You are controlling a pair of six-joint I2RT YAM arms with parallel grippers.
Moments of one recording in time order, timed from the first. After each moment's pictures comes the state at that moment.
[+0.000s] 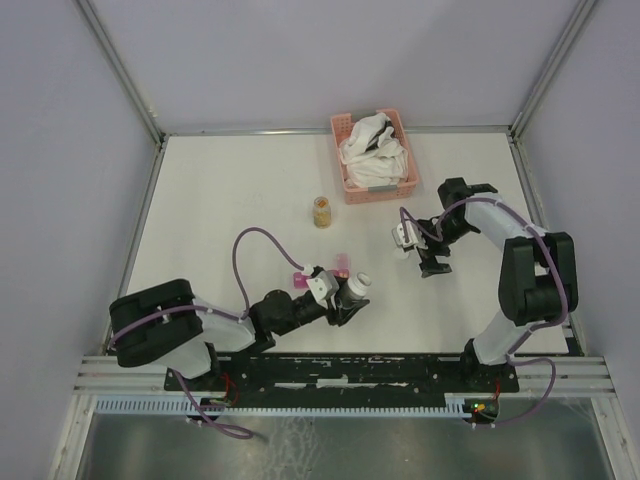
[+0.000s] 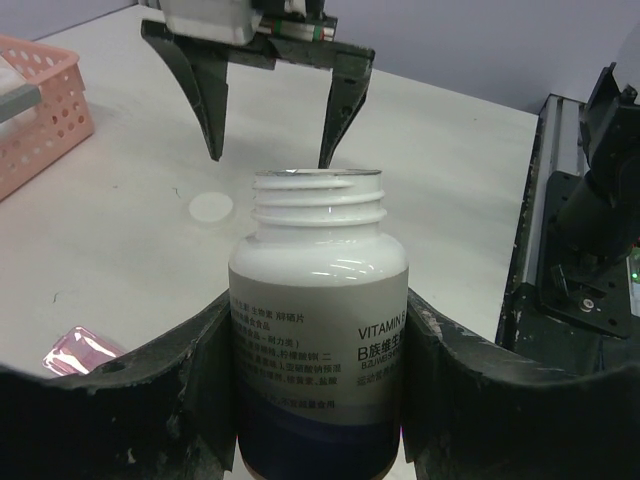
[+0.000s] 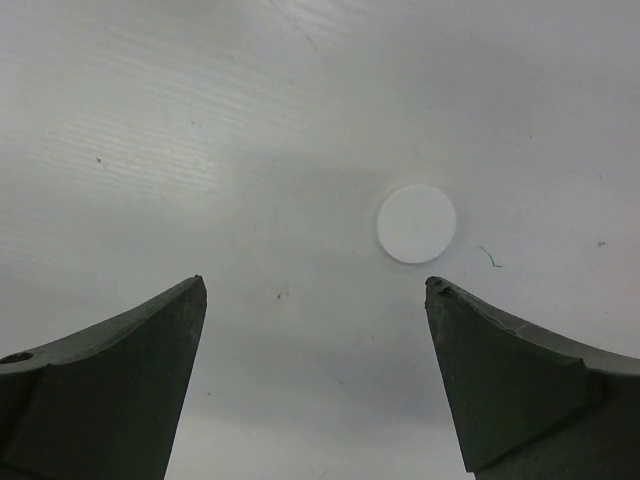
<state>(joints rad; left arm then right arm) -1.17 1.48 0.28 1.26 -0.04 -0.05 0.12 1.67 1.15 -1.08 -0.64 -1.75</state>
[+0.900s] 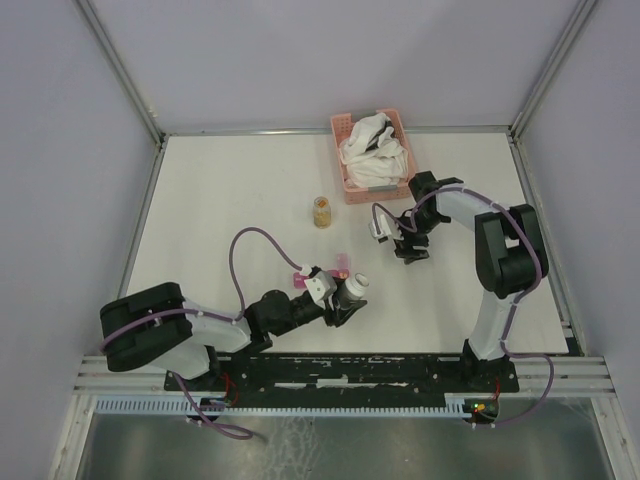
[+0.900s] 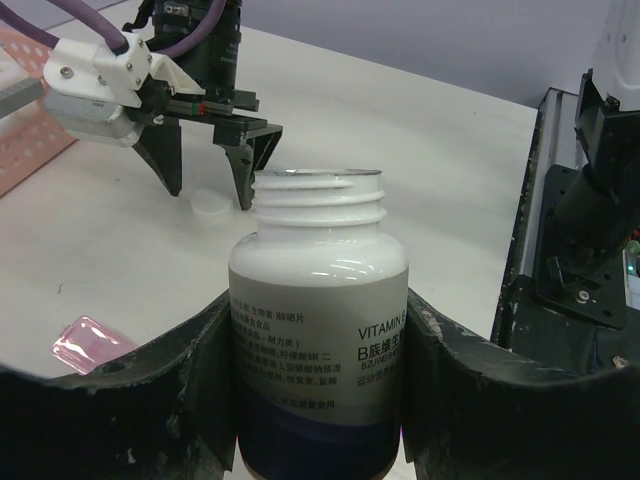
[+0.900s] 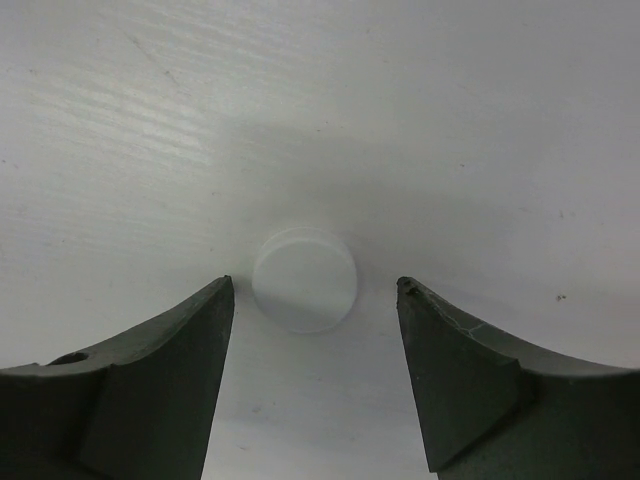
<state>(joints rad) -1.17 1.41 0.27 1.20 -0.04 -0.06 0.24 1.91 1.28 -0.90 -0.49 -1.57</state>
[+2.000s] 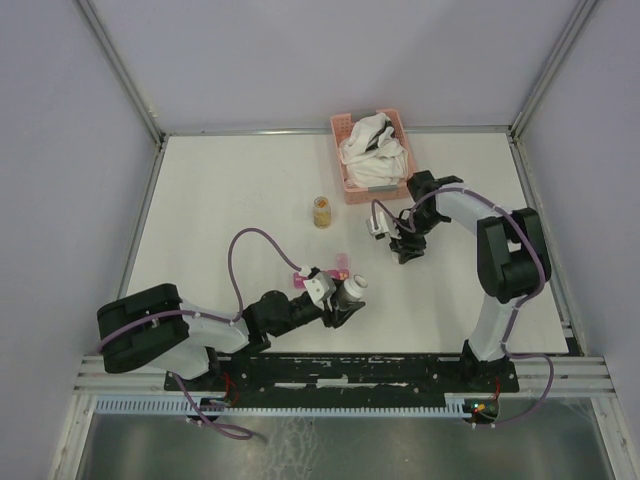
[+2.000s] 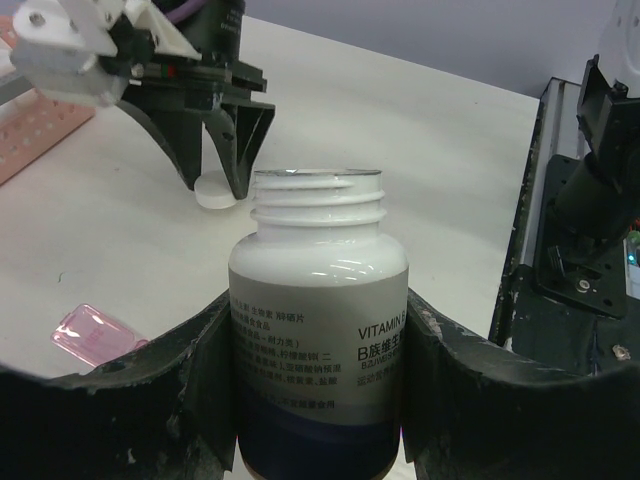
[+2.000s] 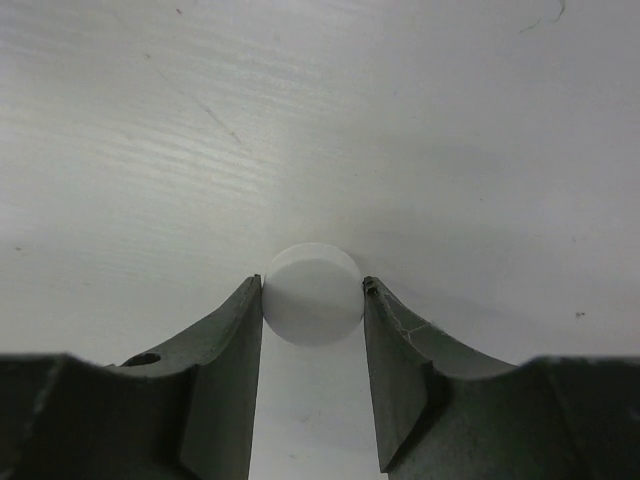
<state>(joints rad) -1.17 1.39 0.25 1.17 -0.04 -0.06 0.26 1.90 1.29 -0.95 -0.54 -1.50</state>
